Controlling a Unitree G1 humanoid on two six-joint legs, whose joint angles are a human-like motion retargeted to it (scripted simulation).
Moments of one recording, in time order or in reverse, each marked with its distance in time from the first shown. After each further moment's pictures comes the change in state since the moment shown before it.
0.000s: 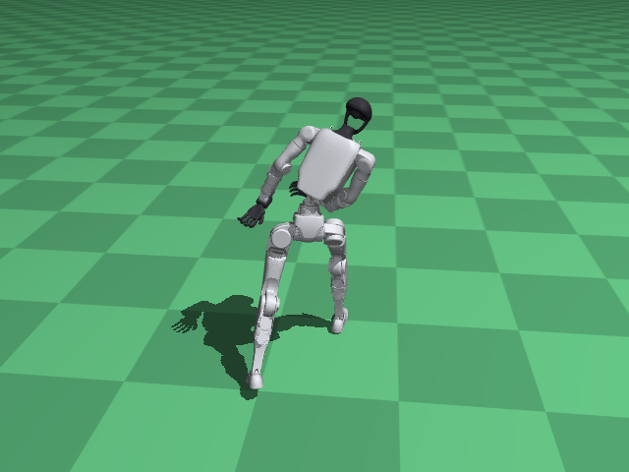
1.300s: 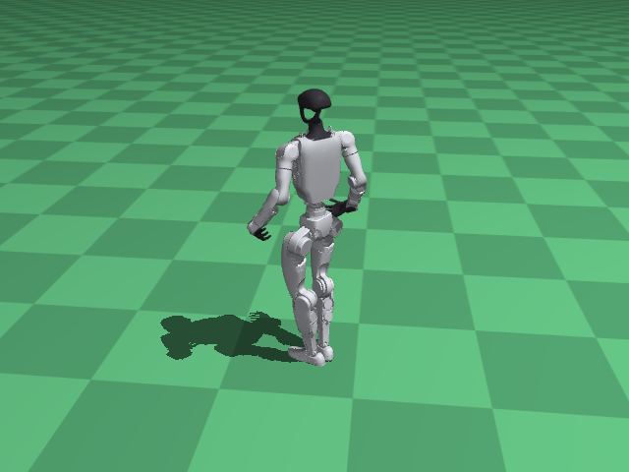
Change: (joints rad) left arm 0.411 0.078 0.457 -0.361 -1.569 0.181 -0.087; right arm 1.113 -0.209 -0.831 -0.382 1.122 0.904 0.493; waist 0.176 -0.359 -0.395; left_leg -0.116 -0.224 0.084 -0.127 -0.017 0.255; right_leg 0.801 0.359 -0.157 -0.422 -0.192 -0.092
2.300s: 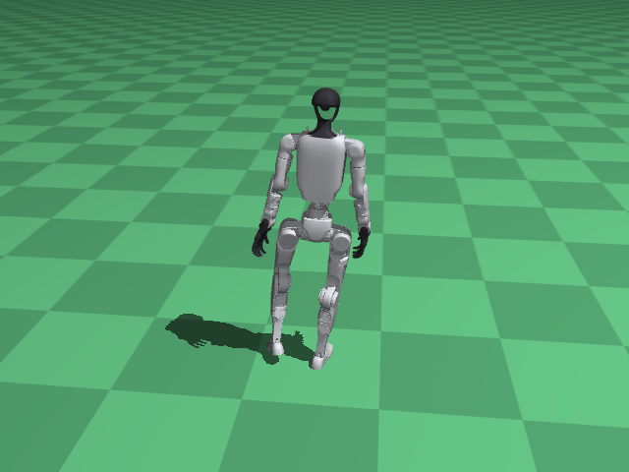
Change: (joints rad) left arm -0.163 -0.219 0.088 0.693 0.907 -0.023 1.108; right arm -0.488 0.019 -0.178 0.780 -0.924 -0.098 -0.575; waist 0.149 -0.024 0.048; left_leg -0.274 0.189 0.044 0.472 0.236 -0.170; right_leg 0.037 -0.103 -0.011 -0.090 0.006 -0.075
